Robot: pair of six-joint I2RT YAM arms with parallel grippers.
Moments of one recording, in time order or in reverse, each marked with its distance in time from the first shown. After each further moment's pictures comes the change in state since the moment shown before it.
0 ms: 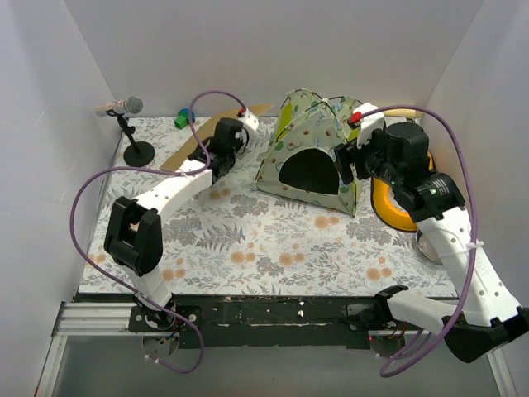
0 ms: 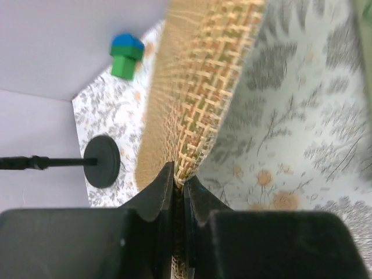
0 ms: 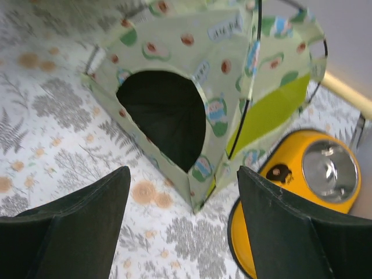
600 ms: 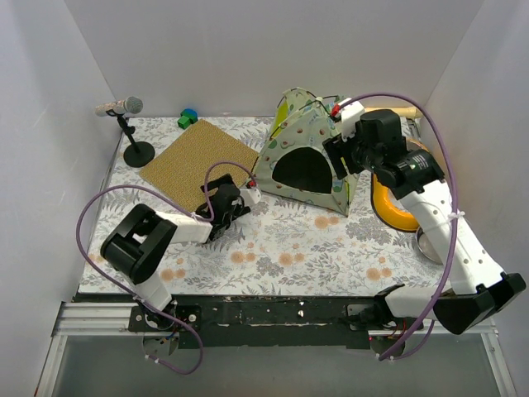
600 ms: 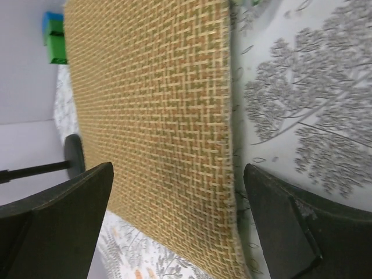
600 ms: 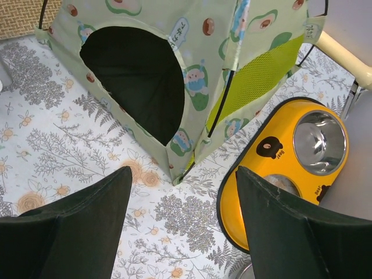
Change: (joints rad) left arm -0.083 -0.093 -0.640 0.498 0.062 0.286; right arm 0.053 0.167 0.144 -0.121 0.106 -0.006
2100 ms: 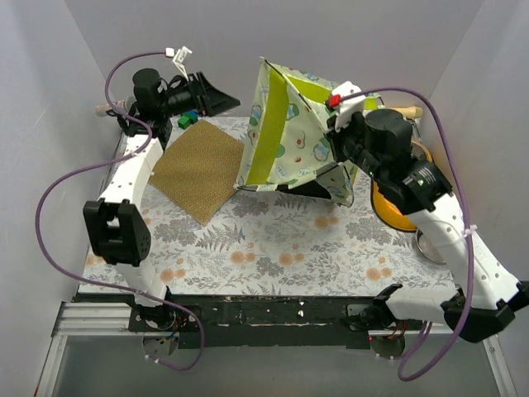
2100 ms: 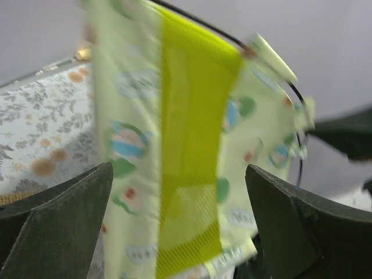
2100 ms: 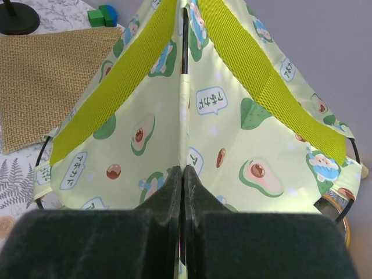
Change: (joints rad) left arm 0.505 0.169 1.066 -0.190 1.452 -1.507; right arm 0.174 -0.116 -0.017 0.293 0.059 0.023
